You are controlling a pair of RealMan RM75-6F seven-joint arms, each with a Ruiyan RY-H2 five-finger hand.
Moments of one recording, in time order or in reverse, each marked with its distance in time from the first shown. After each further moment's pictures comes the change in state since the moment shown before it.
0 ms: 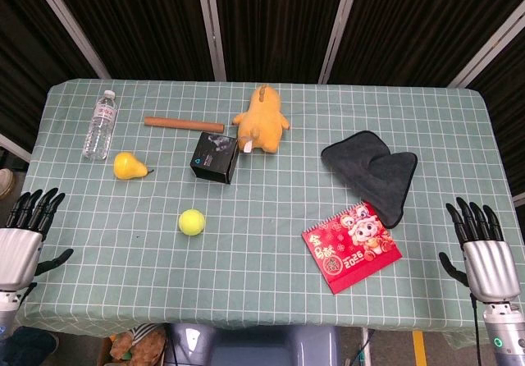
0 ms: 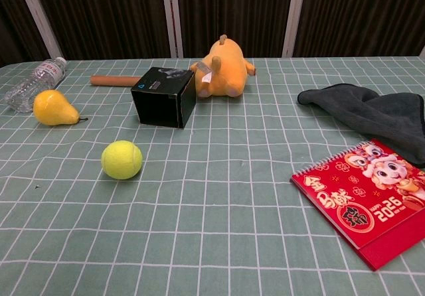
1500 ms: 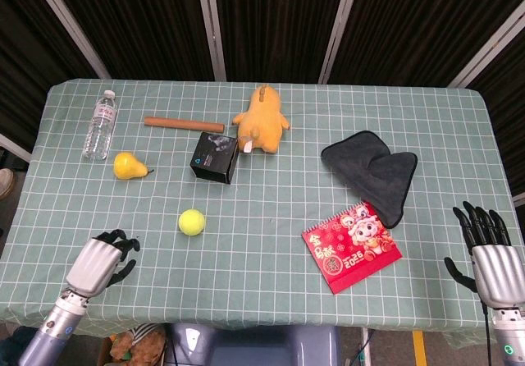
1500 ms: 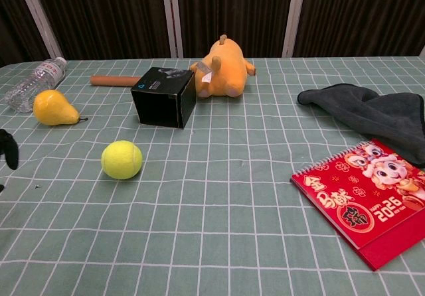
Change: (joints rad) left arm -0.094 -0.227 0.067 0.060 0.140 -0.151 0.144; right arm -0.019 0.063 -0.014 -0.051 -0.006 0.005 0.078
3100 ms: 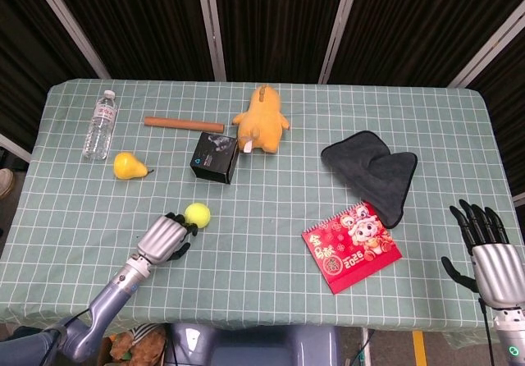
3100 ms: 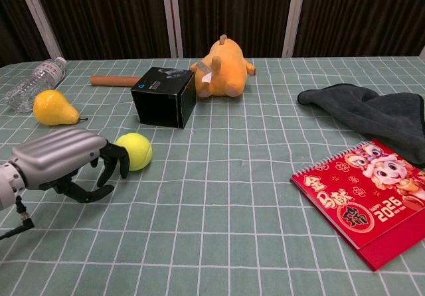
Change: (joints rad) left arm -0.278 -0.203 -0.100 0.120 -0.175 -0.392 0.025; right arm 0.008 0.017 -0.006 0.022 -0.060 0.022 0.094
